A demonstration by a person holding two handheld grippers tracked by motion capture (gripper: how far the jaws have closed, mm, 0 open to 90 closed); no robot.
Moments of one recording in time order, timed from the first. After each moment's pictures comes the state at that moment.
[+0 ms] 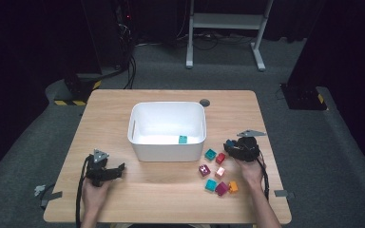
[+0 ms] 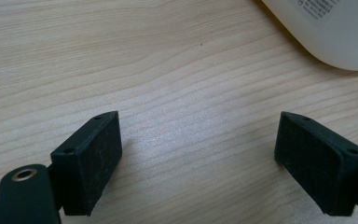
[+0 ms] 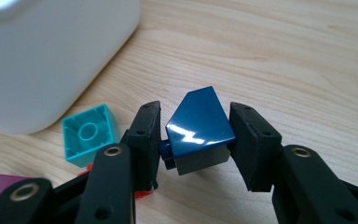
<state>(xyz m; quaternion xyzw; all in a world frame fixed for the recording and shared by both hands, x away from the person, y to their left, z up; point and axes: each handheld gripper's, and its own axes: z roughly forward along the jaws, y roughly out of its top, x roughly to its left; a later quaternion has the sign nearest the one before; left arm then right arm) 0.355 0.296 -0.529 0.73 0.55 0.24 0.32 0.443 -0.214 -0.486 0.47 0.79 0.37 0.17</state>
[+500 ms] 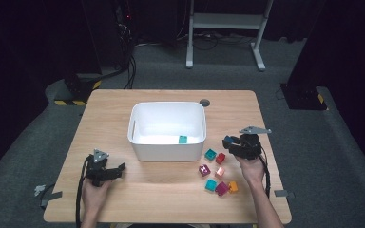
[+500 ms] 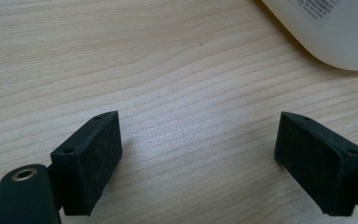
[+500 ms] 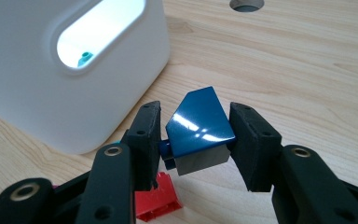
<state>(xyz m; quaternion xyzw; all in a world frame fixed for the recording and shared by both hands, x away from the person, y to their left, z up) 0.355 0.296 -0.529 0.73 0.55 0.24 0.32 0.436 -0.211 -0.458 0.45 0.78 0.41 0.15</state>
